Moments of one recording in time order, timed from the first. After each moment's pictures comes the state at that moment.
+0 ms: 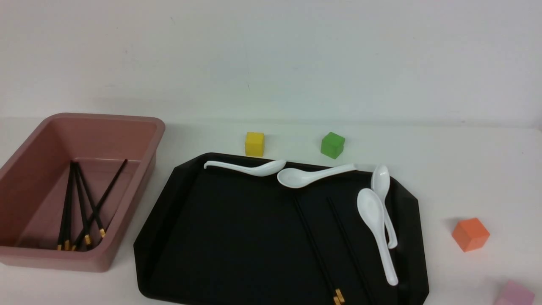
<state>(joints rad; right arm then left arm) 0.03 -0.01 0.02 -0.04 0.37 0.11 0.04 0.22 -0.46 -0.28 0.82 -0.07</state>
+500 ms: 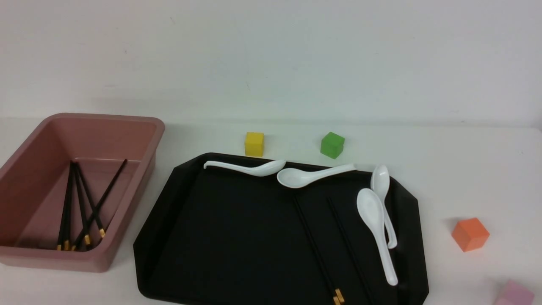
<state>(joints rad) 0.03 -0.01 0.02 -0.04 0.37 0.11 -0.01 0.07 -0.15 -0.23 0.29 -0.18</state>
